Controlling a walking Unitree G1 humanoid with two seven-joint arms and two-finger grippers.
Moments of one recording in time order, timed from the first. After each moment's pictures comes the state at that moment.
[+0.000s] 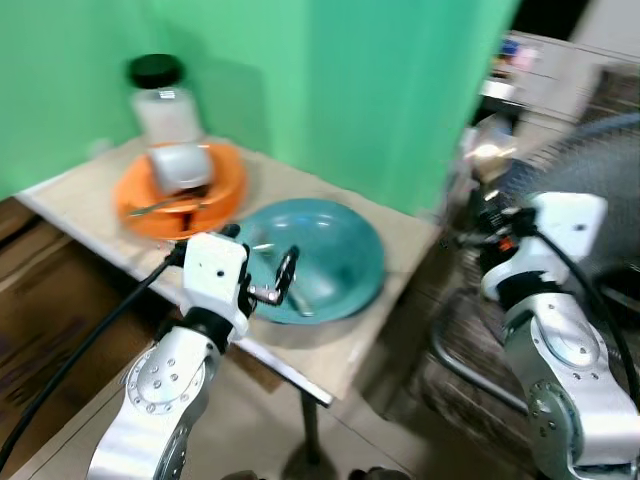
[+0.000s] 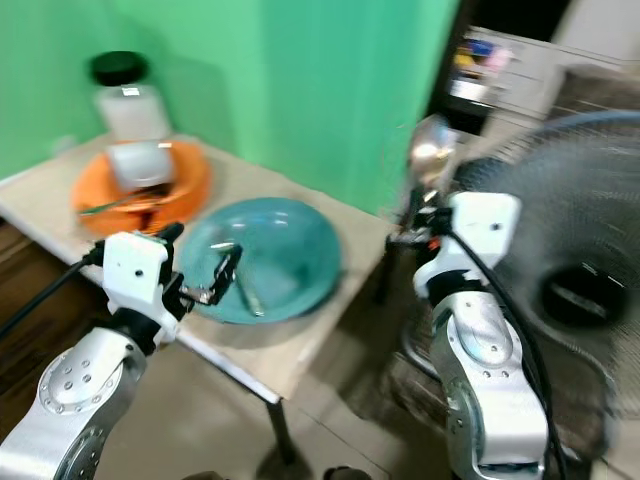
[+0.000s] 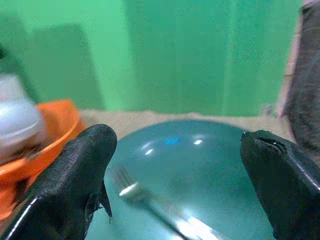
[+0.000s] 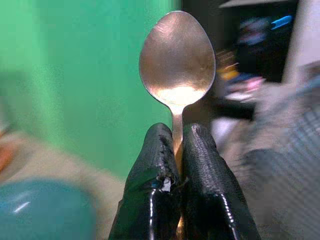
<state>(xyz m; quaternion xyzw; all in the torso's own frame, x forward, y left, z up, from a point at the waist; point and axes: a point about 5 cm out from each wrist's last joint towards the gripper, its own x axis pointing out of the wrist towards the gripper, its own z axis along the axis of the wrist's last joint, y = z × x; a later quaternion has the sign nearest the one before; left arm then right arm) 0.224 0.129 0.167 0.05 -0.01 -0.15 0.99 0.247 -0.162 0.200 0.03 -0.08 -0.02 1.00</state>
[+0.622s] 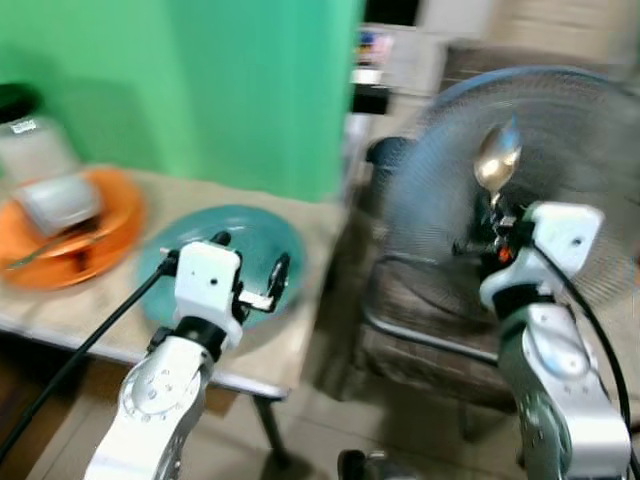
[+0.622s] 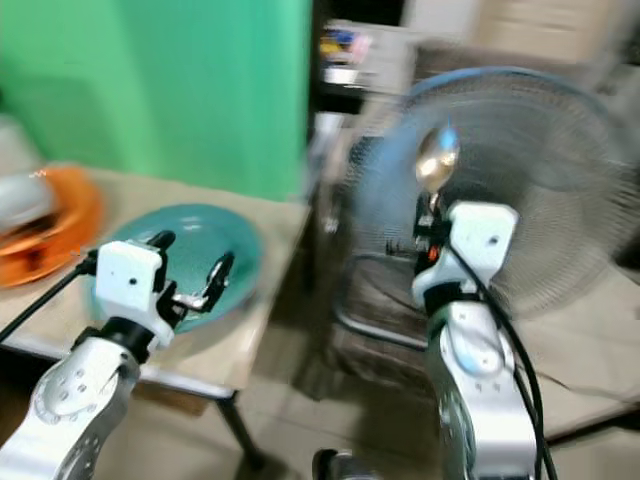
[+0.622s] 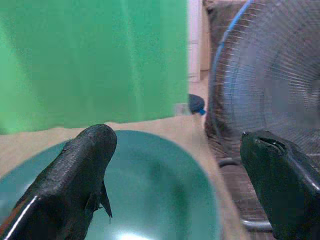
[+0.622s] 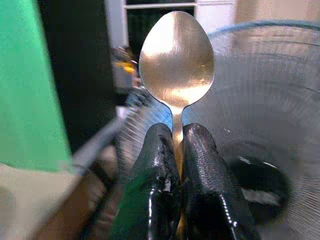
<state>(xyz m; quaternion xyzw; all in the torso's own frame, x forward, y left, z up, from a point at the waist) 0.217 0.137 0.158 0.05 0.01 -0.13 0.99 0.240 -0.161 0.180 0.02 -0.04 -0.01 1.00</state>
